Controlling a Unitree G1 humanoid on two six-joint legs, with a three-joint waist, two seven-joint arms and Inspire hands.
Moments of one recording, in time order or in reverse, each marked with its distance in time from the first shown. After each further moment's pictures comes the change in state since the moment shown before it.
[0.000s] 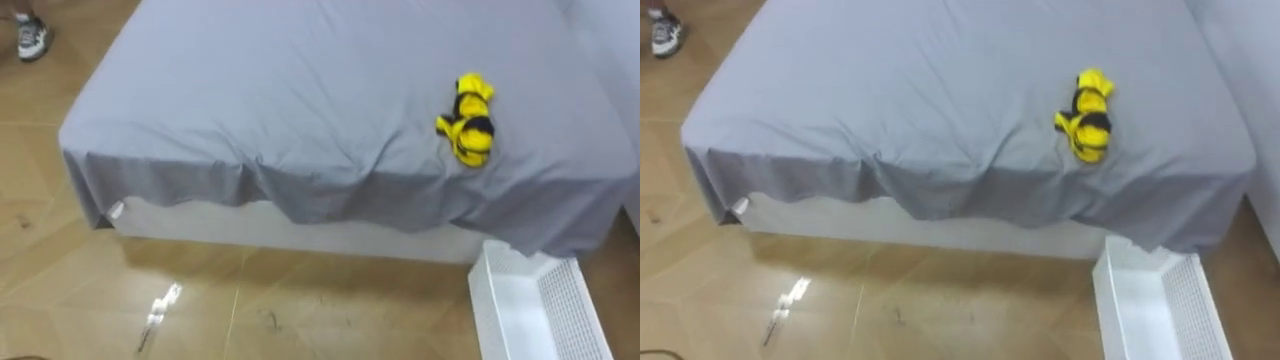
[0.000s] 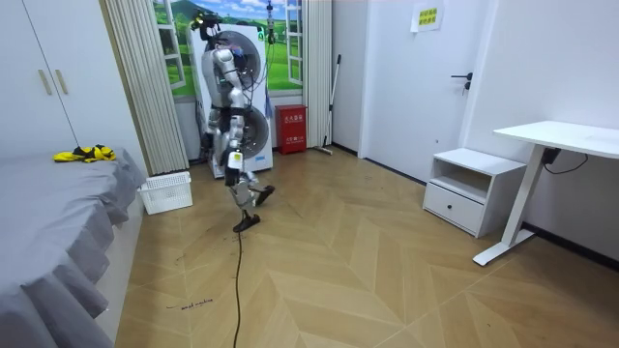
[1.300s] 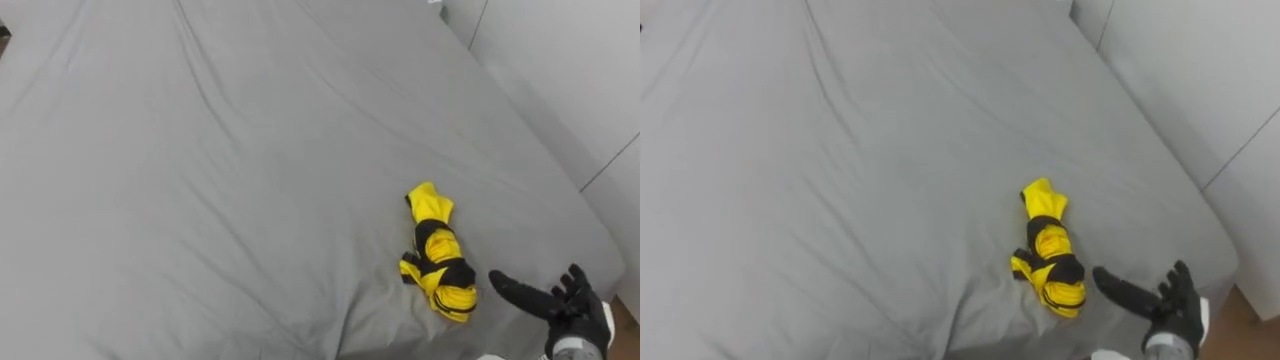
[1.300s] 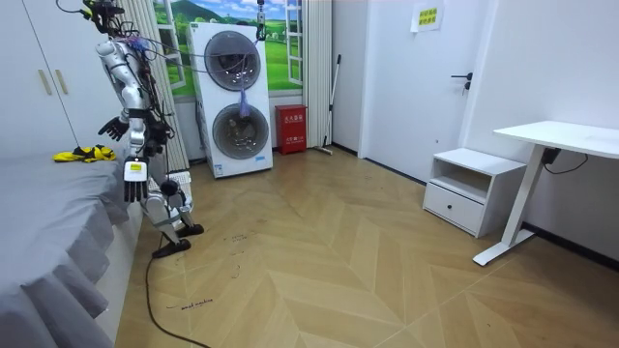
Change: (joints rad) left arm 0.127 0.046 0.014 -0.058 0.006 0.050 0.005; right arm -0.141 -0.118 -0.103 -0.393 0.156 -0.069 -0.328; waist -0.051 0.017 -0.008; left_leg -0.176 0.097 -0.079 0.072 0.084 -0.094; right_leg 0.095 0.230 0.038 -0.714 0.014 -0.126
